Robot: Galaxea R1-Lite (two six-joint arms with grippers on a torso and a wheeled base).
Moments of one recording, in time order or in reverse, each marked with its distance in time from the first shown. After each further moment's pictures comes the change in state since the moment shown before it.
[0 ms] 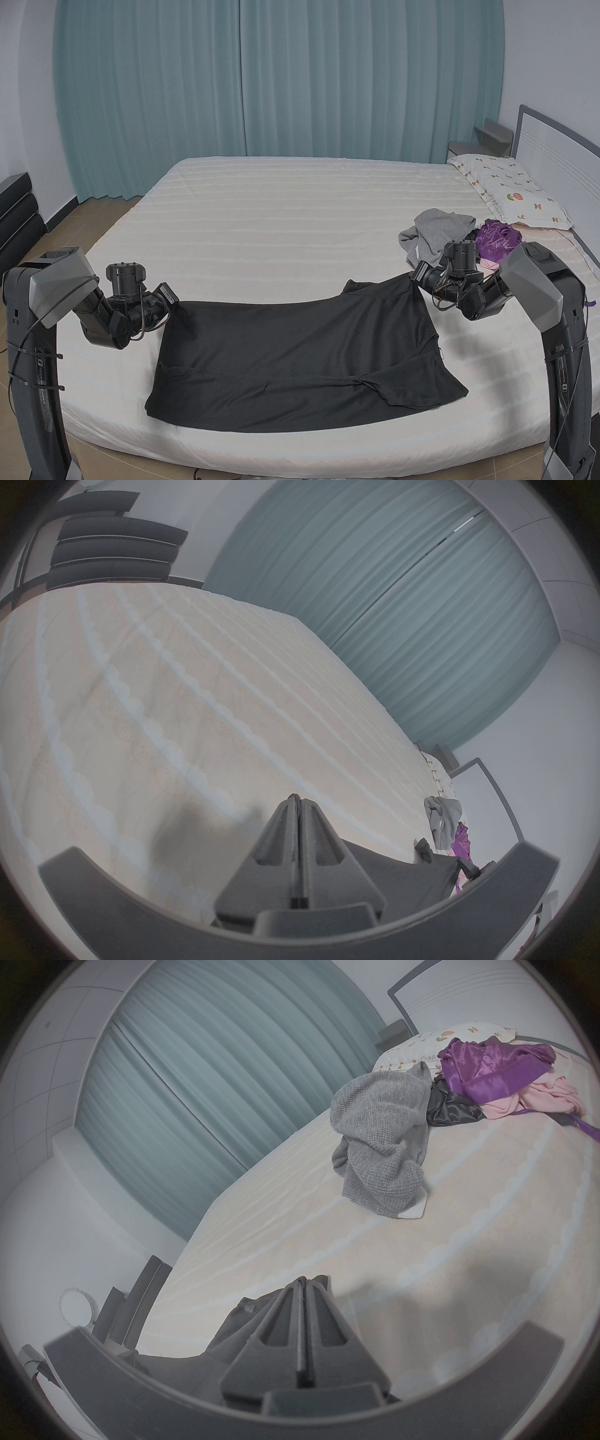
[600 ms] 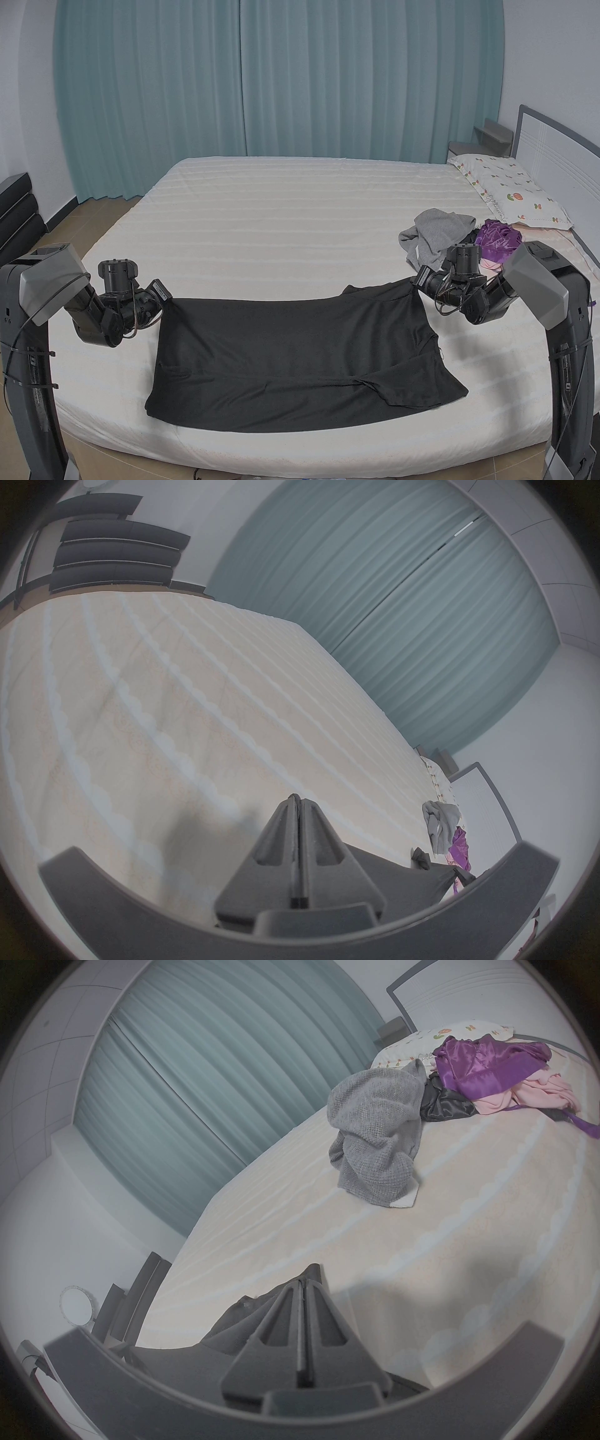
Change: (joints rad) left arm 0.021 -0.045 0.037 -0.003 -0.003 0.003; right arm 0.003 -0.039 0.093 -0.031 0.010 -0.006
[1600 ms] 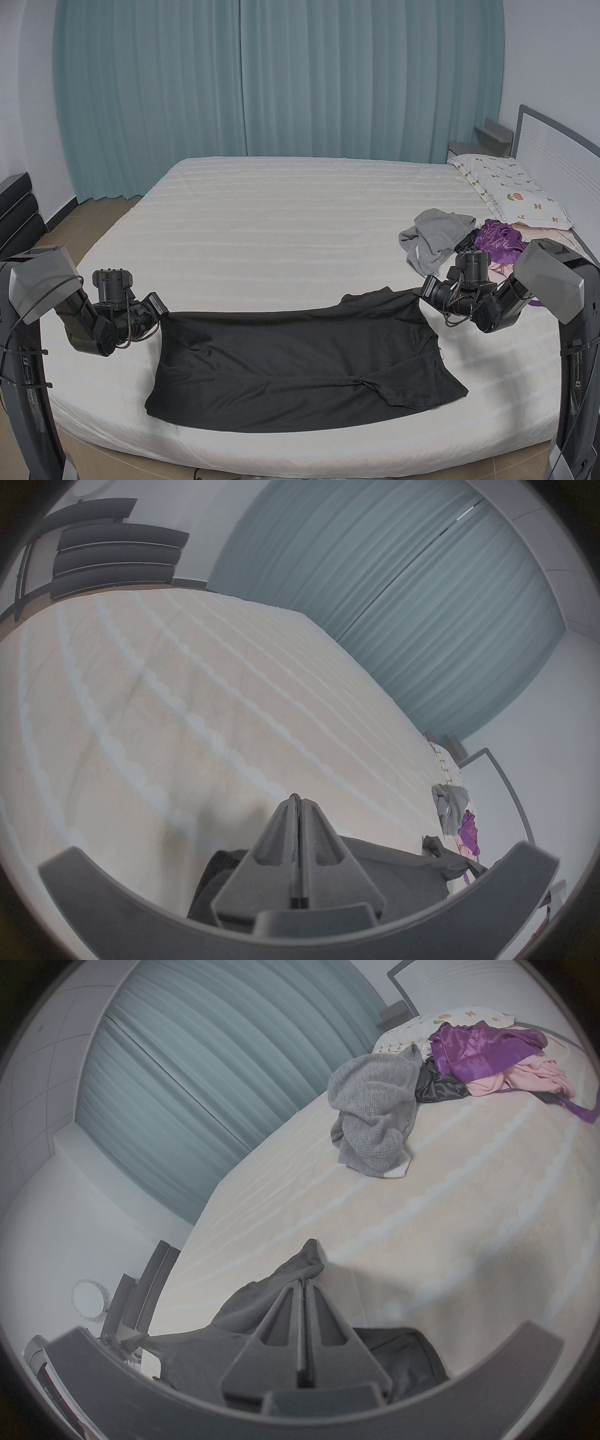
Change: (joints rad) left arm 0.010 -0.053 0.127 0.004 -0.011 0.055; right arm -0.008 -0.099 0.208 -0.049 0.083 0.002
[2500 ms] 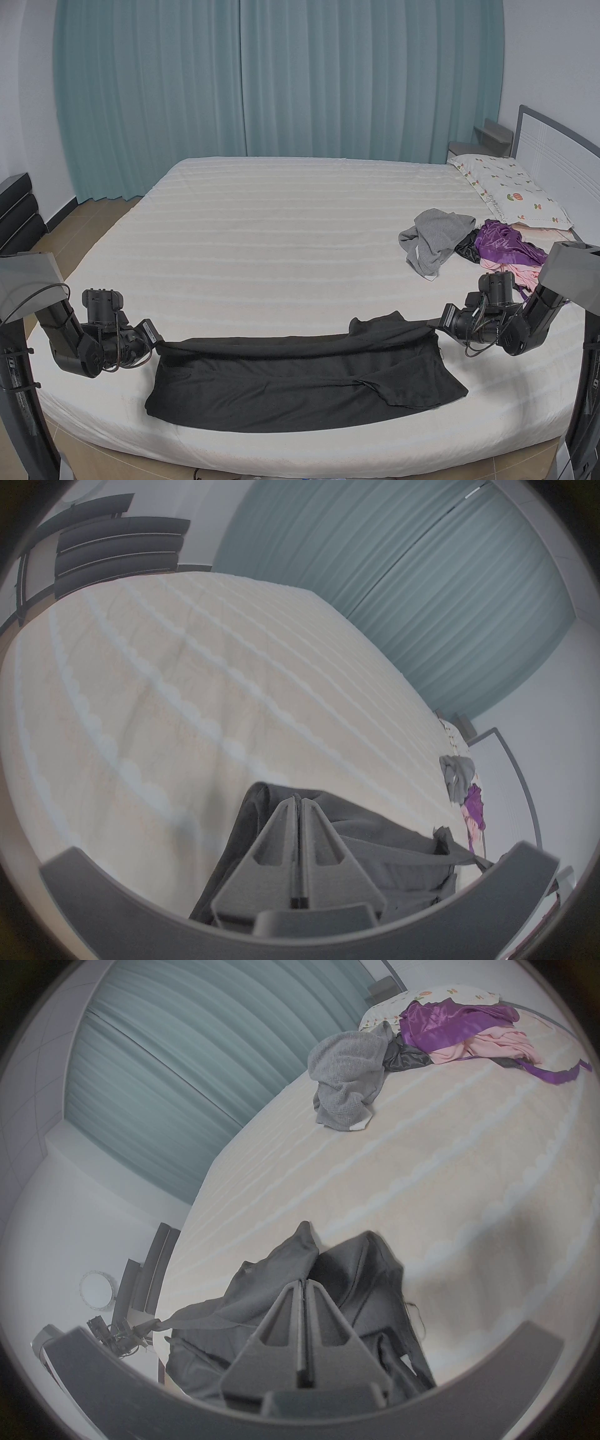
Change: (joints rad) left arm 0.005 -0.110 0.258 -0.010 -0.025 0.052; right arm -0.030 -0.178 0.400 -0.072 0.092 -0.029
